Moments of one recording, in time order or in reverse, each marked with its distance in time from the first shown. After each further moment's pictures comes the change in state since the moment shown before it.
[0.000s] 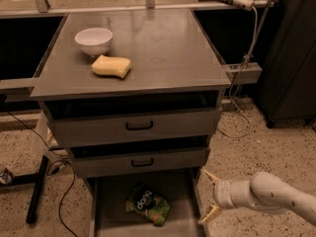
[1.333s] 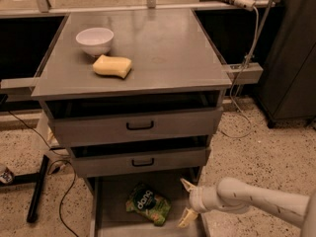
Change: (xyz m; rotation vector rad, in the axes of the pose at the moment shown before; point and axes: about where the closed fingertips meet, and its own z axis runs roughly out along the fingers) arm 0.022 0.021 0.120 -0.070 0.033 0.055
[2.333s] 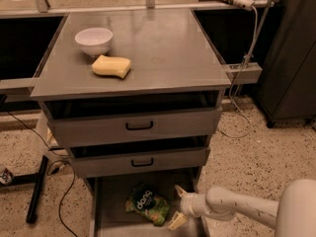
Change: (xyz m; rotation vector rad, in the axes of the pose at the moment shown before) arm 0.032 0.005 0.085 0.017 -0.037 0.122
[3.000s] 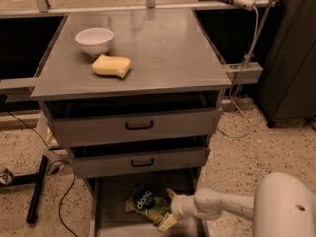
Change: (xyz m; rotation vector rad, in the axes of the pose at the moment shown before) arm 0.005 0.007 0.052 -0.029 0.014 0.031
